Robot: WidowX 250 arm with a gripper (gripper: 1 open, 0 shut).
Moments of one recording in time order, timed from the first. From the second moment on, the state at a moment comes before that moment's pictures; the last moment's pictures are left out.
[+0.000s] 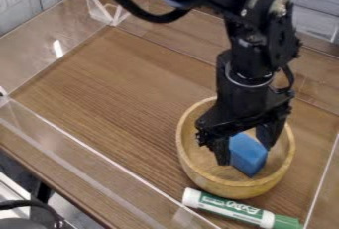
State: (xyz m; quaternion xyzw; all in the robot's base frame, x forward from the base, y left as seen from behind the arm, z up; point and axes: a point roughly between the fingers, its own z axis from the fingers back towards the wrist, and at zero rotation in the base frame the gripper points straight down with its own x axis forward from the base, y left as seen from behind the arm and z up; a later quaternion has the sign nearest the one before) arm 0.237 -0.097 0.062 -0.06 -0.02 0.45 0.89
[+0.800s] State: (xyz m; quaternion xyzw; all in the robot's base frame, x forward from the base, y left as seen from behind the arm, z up) arm 0.238 -0.097 0.042 -0.06 -0.03 0.46 0.89
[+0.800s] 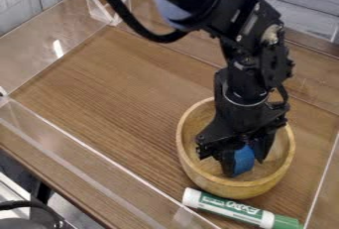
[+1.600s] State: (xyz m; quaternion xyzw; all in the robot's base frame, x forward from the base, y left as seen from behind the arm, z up) arm 0.232 -0.090 0.045 -0.03 -0.03 0.44 0.90
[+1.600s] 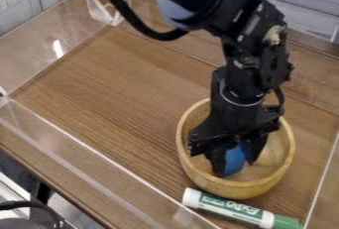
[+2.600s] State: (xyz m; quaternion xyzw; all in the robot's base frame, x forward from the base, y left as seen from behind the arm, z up) arm 0.232 -0.076 0.105 -0.02 -0.06 0.38 0.92
